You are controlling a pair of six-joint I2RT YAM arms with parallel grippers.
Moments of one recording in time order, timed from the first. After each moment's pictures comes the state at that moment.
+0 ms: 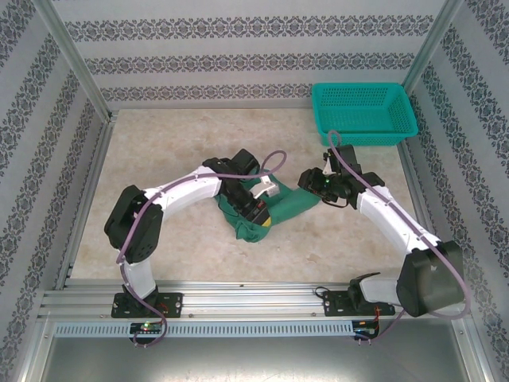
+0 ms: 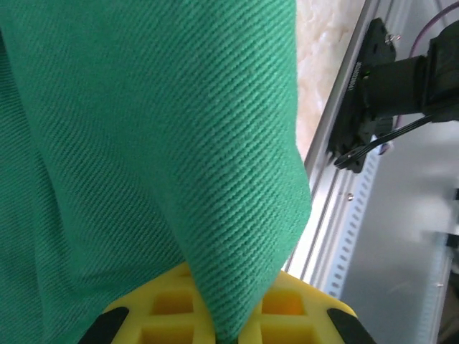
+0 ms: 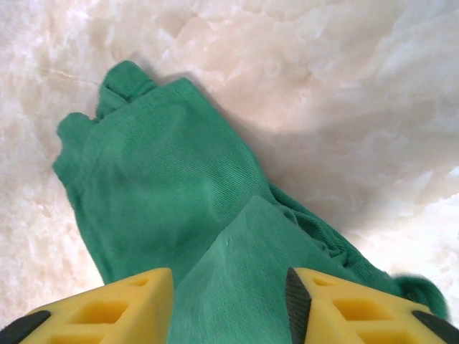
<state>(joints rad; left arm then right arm) -0.65 1.84 1.39 -0.84 0.77 0.07 0.26 1.29 0.94 -0.56 -0.28 0.67</state>
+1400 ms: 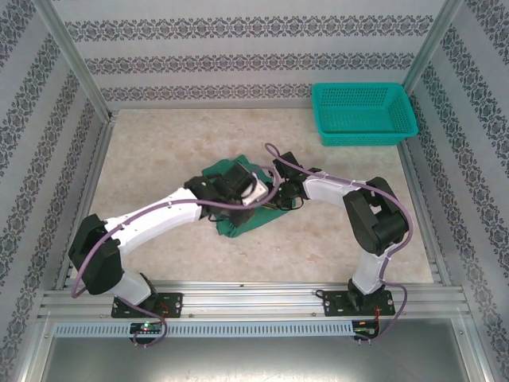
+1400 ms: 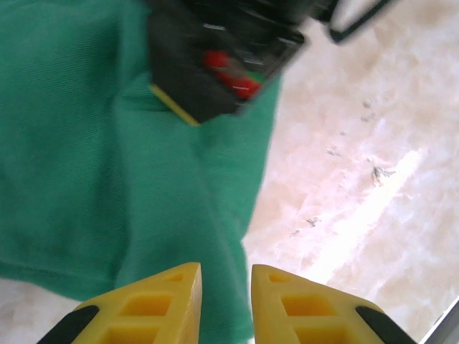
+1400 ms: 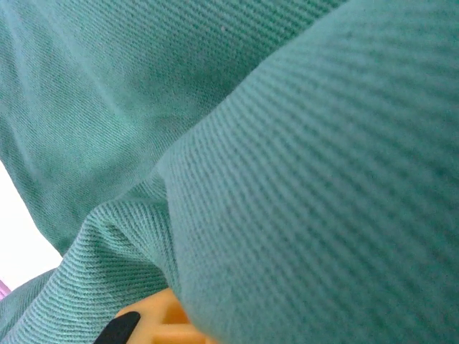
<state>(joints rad) -0.85 1.53 1.21 -0.76 -0.03 0.05 0.51 1.83 1.08 -0.36 -0.46 0.69</state>
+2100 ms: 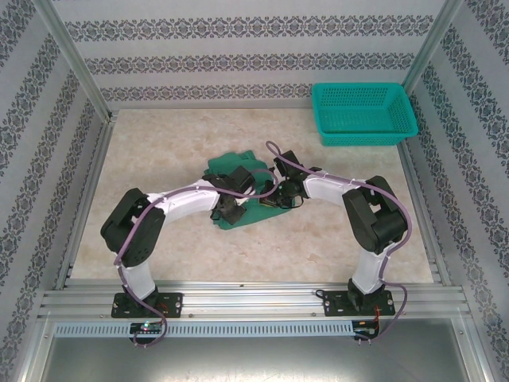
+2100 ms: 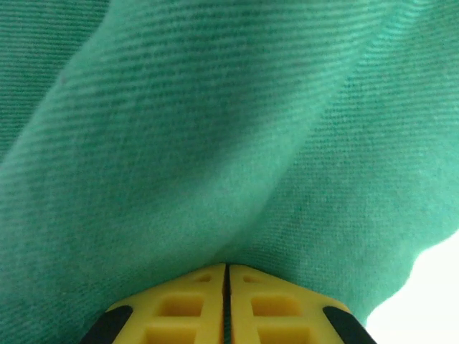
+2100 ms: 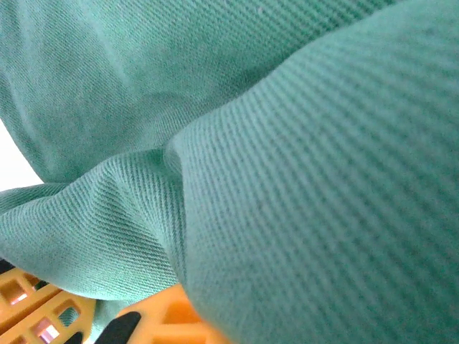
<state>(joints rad) -0.69 1.81 1.18 -0.71 -0.13 0.00 0.50 1.84 1.08 -0.33 -0.47 0.70</state>
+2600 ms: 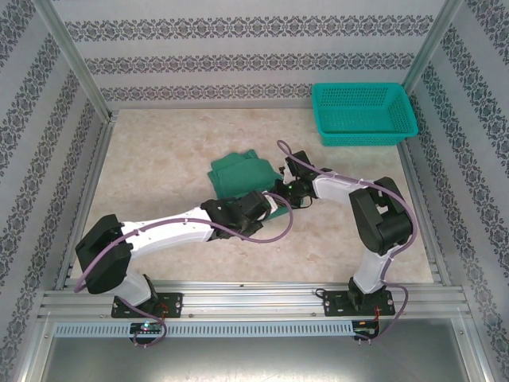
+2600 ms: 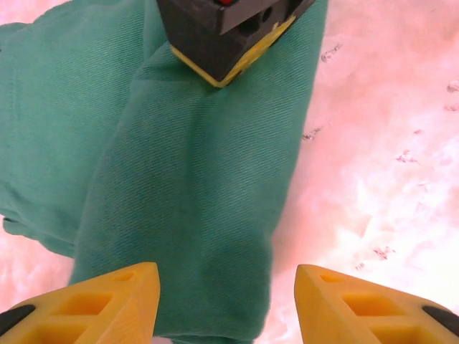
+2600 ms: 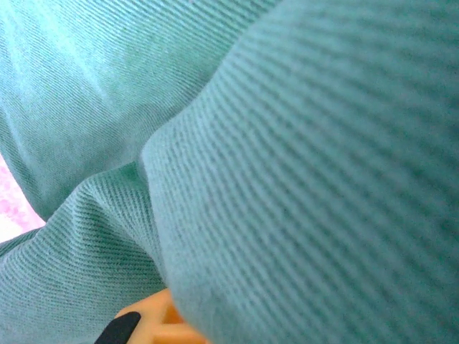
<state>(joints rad) -0.99 1.57 1.07 -0.55 -0.37 0.12 0.41 1.80 1.00 -0.32 -0.49 0.66</state>
